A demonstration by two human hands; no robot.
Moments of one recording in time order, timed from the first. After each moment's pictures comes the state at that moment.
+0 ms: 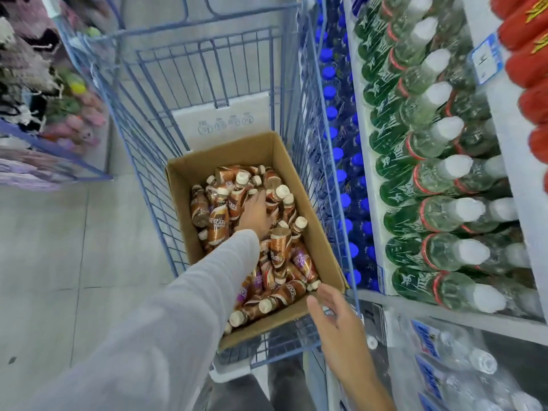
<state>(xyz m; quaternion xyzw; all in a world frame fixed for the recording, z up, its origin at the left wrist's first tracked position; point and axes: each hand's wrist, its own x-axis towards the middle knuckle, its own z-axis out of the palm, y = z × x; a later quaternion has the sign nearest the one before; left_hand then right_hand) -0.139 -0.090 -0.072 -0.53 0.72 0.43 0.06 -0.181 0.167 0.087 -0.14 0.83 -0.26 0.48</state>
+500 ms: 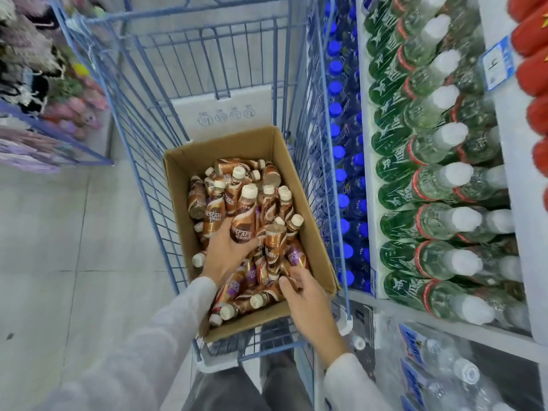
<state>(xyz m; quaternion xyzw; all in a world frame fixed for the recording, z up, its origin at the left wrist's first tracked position) -0.056 -0.032 -0.022 -0.59 0.60 0.53 -0.08 -0.189 0.132 0.037 -0.21 0.80 -0.21 0.52</state>
